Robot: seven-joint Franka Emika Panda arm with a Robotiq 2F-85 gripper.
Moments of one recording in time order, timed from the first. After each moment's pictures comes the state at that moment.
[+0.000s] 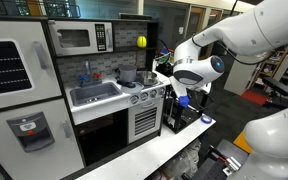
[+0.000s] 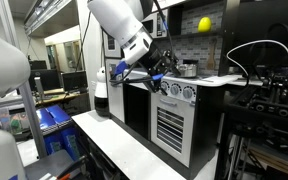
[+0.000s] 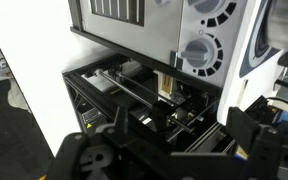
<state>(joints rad) -0.72 -0.27 0.87 -2.49 2.40 3.45 -0.55</state>
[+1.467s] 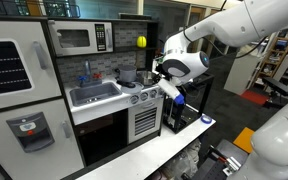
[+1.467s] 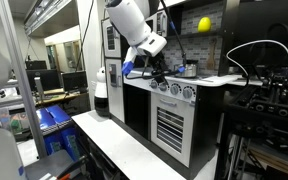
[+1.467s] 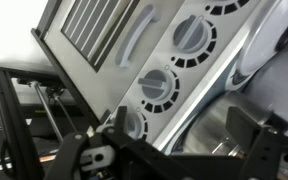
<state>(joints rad) -0.35 -0.08 0.56 -2.30 2.40 3.39 -1.18</state>
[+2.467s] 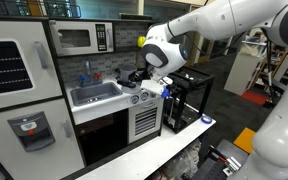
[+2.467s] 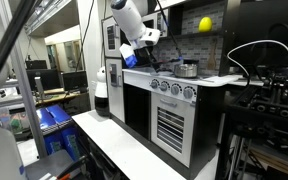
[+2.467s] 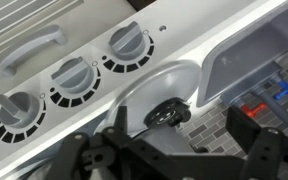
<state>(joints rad) -0.32 0.13 0.67 -1.99 2.56 3.46 -1.81</state>
